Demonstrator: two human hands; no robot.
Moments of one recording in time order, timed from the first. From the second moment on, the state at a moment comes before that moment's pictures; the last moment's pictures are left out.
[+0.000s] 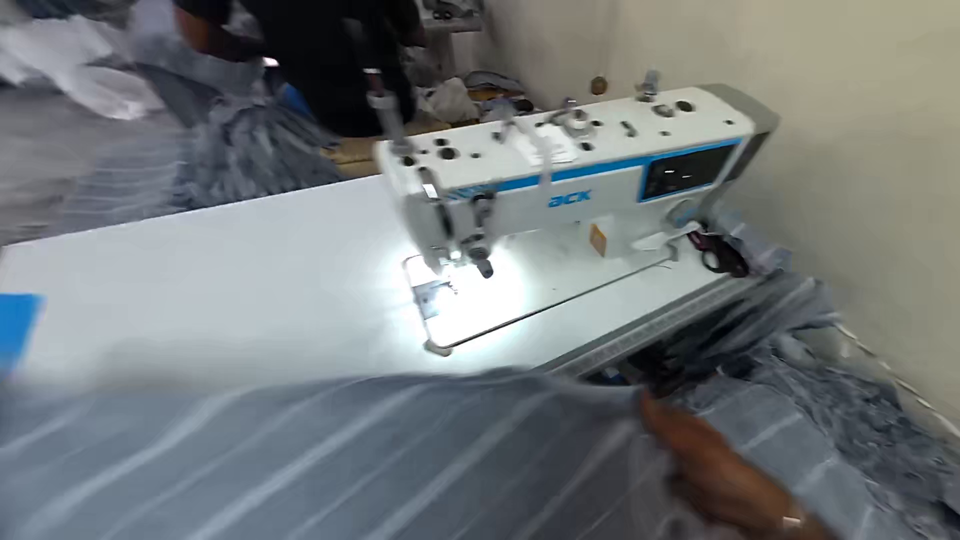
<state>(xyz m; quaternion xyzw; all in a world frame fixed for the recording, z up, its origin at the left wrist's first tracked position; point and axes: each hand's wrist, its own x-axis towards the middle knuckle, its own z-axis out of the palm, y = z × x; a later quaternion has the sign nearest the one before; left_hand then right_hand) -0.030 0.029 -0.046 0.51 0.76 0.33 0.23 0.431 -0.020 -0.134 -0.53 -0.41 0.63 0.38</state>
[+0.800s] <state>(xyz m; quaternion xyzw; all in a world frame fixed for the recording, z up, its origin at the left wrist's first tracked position) 0.172 0.208 -0.128 0.69 0.62 -0.07 0.37 0.336 0.087 -0.209 -0.56 -0.79 0.12 0.22</state>
